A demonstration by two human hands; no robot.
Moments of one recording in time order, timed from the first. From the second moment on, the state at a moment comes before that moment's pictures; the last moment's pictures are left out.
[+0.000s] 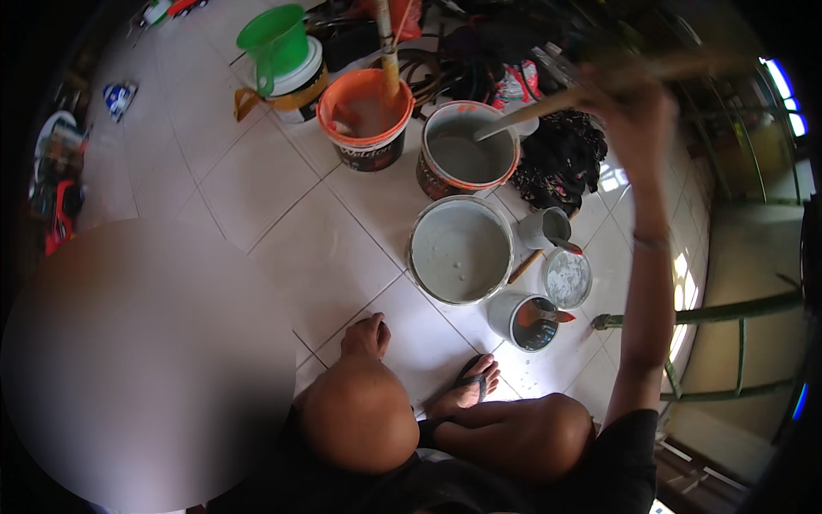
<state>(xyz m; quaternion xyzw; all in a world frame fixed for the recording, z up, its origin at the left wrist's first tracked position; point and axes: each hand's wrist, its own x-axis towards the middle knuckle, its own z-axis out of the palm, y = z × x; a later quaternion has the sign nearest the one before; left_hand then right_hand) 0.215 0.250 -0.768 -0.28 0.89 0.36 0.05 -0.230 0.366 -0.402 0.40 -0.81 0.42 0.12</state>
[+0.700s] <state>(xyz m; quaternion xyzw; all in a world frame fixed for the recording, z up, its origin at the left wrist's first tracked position) 0.211 0.247 -0.776 -0.16 0.92 0.35 -0.04 -0.362 0.304 -0.561 0.18 -0.88 0.45 -0.02</state>
